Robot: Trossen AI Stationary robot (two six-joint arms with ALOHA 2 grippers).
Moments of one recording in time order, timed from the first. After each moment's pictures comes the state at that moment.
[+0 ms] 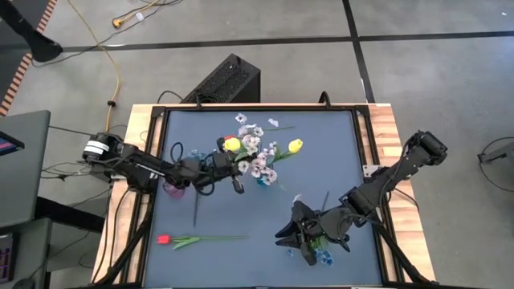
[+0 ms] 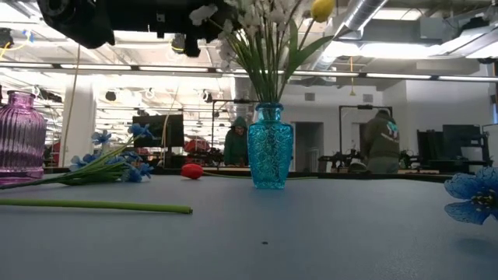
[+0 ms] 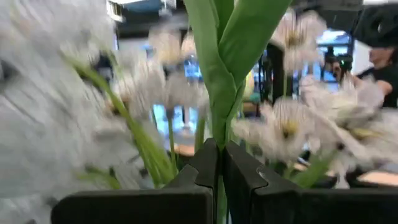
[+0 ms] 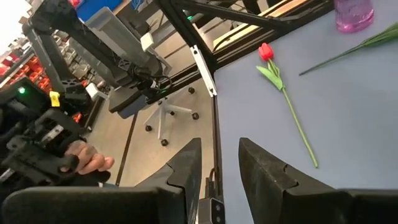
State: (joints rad) left arm -0.12 1.52 0.63 1.13 -0.49 0.10; right arm 0.62 1.48 1.19 -0.07 0.29 0.79
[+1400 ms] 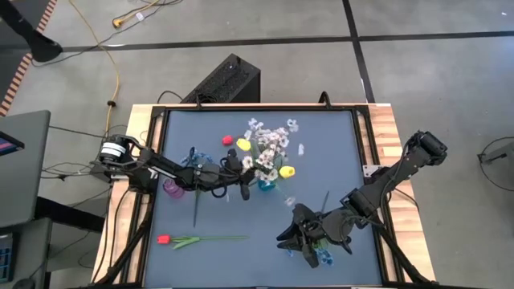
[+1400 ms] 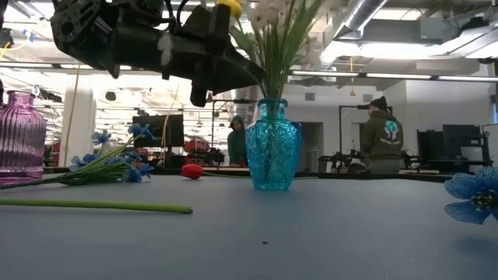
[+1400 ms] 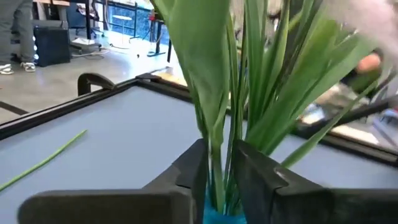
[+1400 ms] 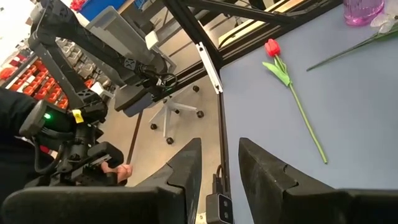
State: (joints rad) left arm -0.10 1.68 0.63 1.02 -0.43 -0.23; right arm 0.64 1.48 1.19 -0.07 0.29 0.80
